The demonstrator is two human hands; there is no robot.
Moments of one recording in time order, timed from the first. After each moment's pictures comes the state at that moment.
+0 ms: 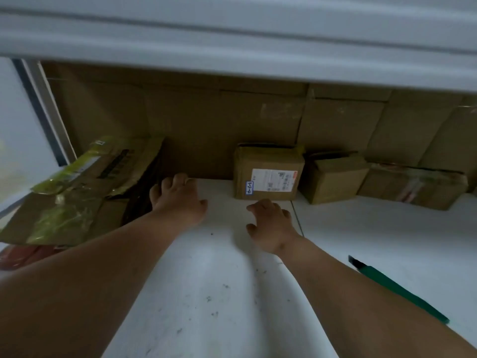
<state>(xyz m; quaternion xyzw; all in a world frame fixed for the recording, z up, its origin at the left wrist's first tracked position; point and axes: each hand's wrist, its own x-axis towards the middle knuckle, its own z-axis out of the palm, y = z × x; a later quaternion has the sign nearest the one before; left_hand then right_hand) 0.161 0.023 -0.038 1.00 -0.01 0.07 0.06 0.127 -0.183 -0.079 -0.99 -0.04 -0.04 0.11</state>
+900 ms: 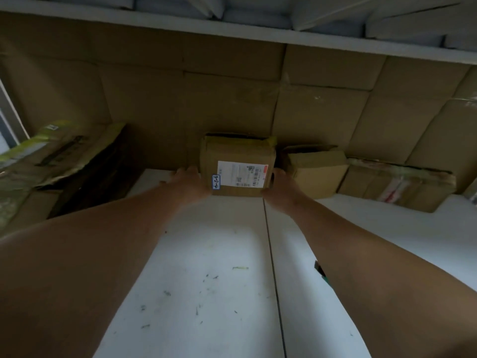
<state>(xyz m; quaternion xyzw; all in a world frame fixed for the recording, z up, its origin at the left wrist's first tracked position) 0.207 -0.092 -0.041 0.98 0.03 -0.04 0.18 0.187 -0.305 -0.051 -0.96 0.01 -0.06 0.28</state>
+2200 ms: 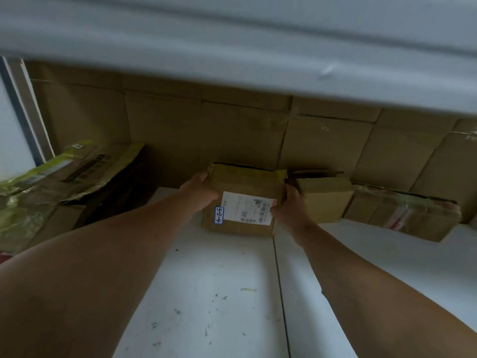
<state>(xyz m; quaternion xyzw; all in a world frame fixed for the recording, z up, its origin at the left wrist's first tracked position) 0.195 -0.080 -0.011 0.88 0.01 -0.01 0.47 0.189 -0.298 -0.051 -0.89 0.09 -0.14 0.43</state>
